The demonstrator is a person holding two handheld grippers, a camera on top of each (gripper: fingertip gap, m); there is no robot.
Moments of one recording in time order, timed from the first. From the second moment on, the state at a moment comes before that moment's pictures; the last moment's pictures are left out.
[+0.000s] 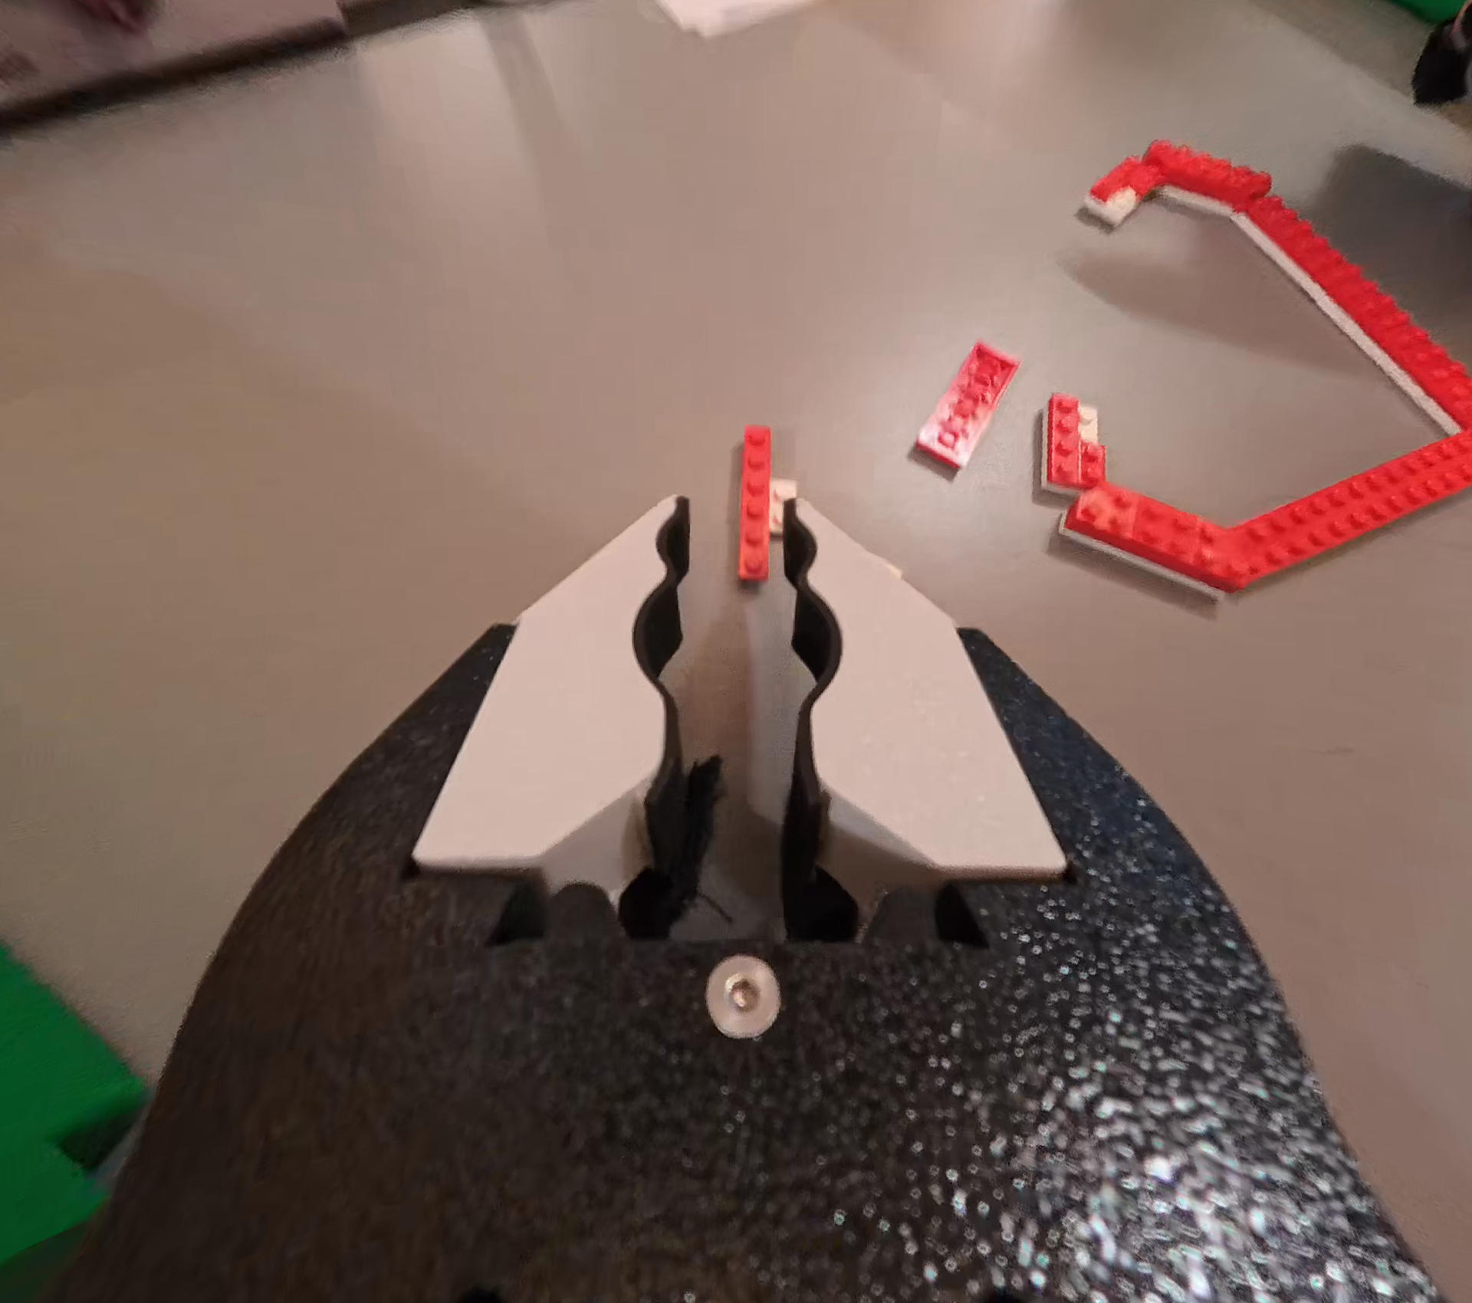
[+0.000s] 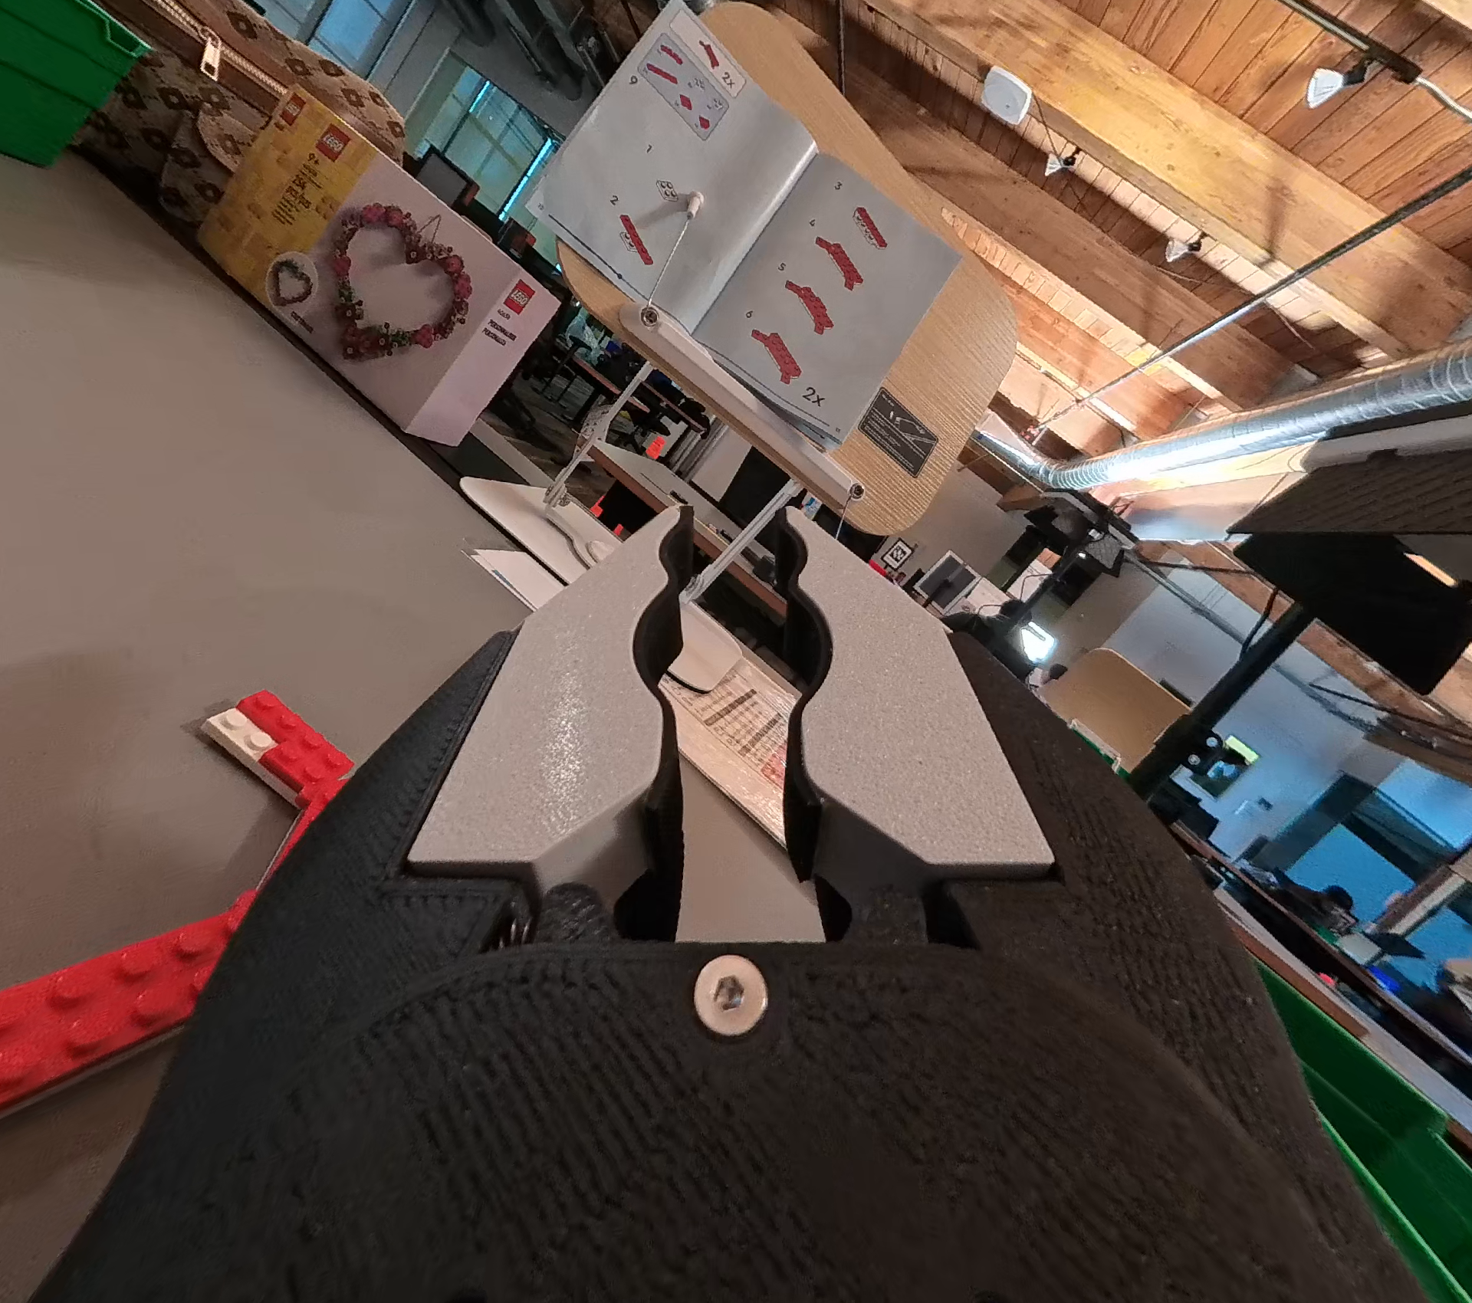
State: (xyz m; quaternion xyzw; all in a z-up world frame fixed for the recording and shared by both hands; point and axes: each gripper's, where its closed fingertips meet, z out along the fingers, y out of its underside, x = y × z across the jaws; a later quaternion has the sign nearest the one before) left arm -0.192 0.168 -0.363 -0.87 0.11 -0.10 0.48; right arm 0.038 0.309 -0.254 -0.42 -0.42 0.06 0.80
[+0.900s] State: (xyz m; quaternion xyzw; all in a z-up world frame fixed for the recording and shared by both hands) left arm -0.186 0.139 -0.246 -0.63 0.10 0.09 0.76; right arm 0.059 0.320 -0.250 -0.46 -0.37 0.04 0.81
